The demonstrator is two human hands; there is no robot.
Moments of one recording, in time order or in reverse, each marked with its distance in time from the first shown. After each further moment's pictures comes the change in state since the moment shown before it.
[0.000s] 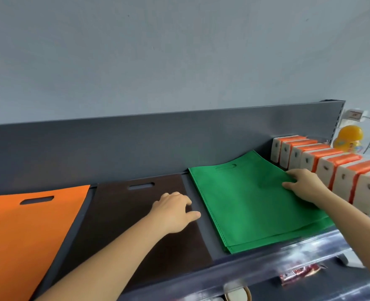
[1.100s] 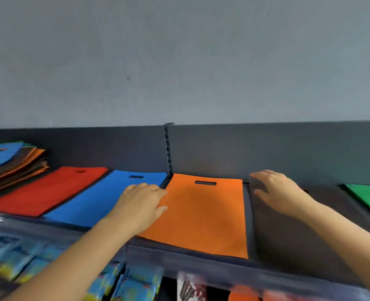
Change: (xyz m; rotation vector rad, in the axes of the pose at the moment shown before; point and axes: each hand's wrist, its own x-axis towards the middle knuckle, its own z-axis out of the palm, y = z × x) left_hand -0.266 -0.291 -0.099 0.502 0.375 -0.316; right_hand -0.184 -0.348 0.145 -0.140 -0.140 -0.859
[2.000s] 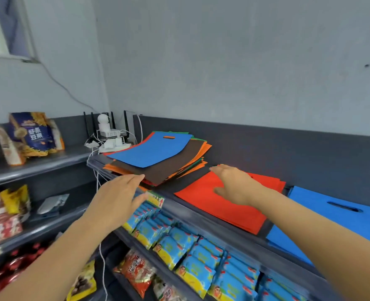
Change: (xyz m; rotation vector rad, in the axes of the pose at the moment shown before) left_hand -0.239 -0.512 0.043 0.047 0.107 -0.581; right_hand 0.164 -0.613 0.149 0.076 -0.168 -0.675
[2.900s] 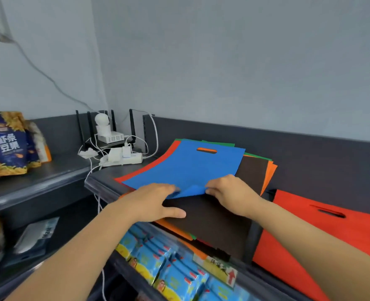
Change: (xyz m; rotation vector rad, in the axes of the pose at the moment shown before) left_hand 0.210 -0.172 0.103 -0.221 -0.491 0.213; right_hand 0.267 -0.068 0.088 0.066 0.071 -0.080
